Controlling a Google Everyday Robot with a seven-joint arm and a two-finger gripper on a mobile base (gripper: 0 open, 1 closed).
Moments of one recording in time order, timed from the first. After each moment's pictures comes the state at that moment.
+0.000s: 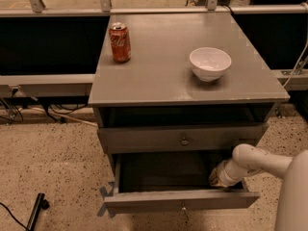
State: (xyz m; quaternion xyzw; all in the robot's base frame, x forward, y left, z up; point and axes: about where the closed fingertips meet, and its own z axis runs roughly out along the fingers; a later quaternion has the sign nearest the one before) arm 0.541 -0.266 0.358 -0.71 0.68 0.06 0.16
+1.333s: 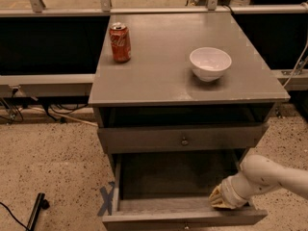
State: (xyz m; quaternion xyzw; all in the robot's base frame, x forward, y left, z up) arm 0.423 -0.240 0.400 -0.72 0.66 0.16 0.14
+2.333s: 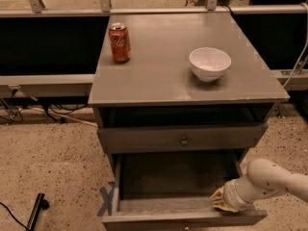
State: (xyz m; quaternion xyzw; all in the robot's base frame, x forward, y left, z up) arm 0.416 -0.245 0.406 -0.72 0.66 0.16 0.16
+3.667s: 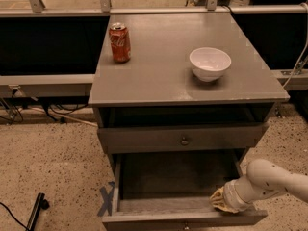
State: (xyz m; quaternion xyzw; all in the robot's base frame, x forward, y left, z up) arm 0.417 -0.245 0.406 -0.72 0.66 0.16 0.16
